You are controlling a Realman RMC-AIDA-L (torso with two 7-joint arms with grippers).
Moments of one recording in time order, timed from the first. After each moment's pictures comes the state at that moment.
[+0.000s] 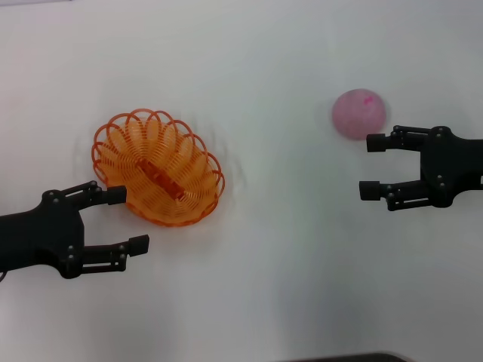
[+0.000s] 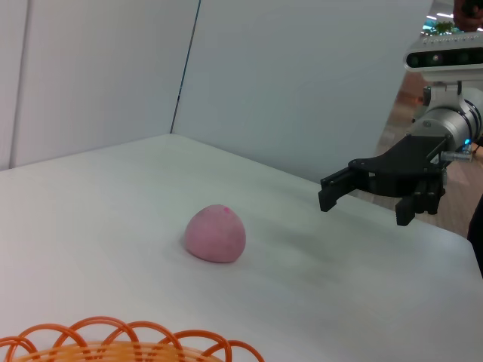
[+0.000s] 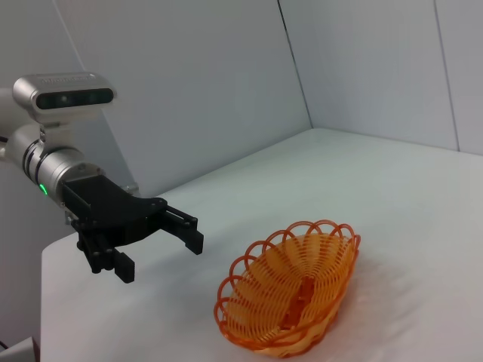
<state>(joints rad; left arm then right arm) -0.32 -2.17 0.57 0.86 2.17 1.83 -1.28 0.41 2.05 -0.49 -0.73 -2.19 -1.84 1.33</state>
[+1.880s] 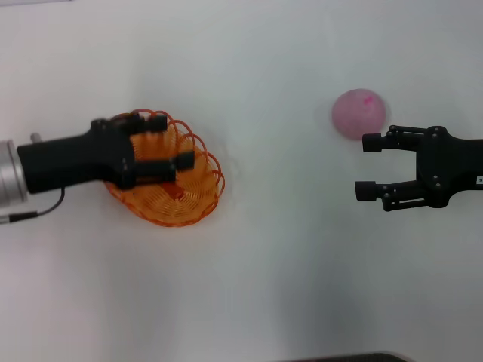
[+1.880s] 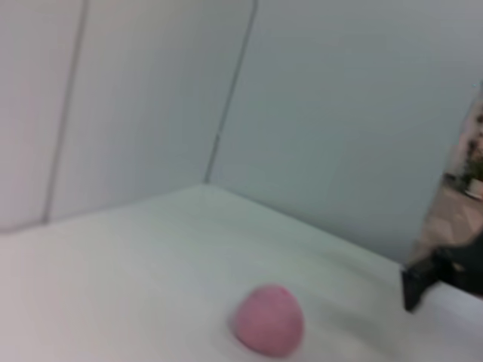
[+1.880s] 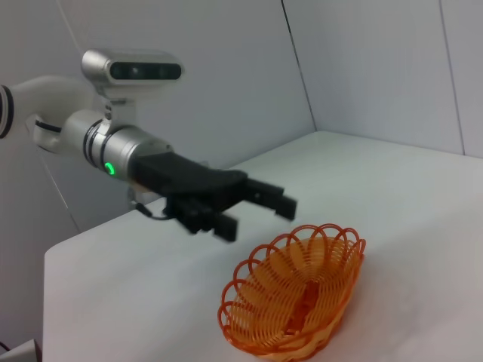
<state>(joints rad) -0.52 -2.17 0.56 0.67 2.11 1.63 -1.36 0.41 2.06 -0.49 -0.74 -2.19 -1.84 1.33</state>
